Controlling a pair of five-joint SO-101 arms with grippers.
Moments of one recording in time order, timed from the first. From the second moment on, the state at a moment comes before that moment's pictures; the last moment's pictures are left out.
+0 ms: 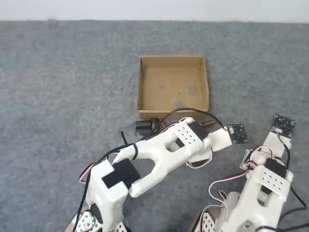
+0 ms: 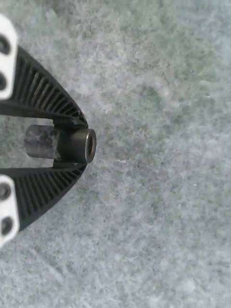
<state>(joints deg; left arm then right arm) 46.4 21.4 13.9 63.5 -20.5 28.6 -49.0 75.5 50.5 8.7</state>
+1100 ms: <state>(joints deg) 42.7 -4.1 35.8 63.3 -23.2 28.6 -49.0 75.5 50.5 8.7</state>
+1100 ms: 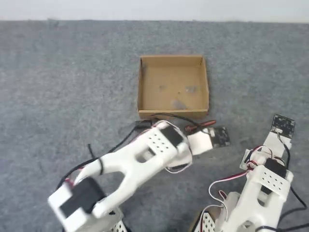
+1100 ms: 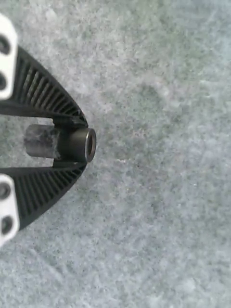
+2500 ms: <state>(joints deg) -22.2 -70.1 83.3 45.6 2.1 -5.0 -49.3 76.7 -4.1 13.1</state>
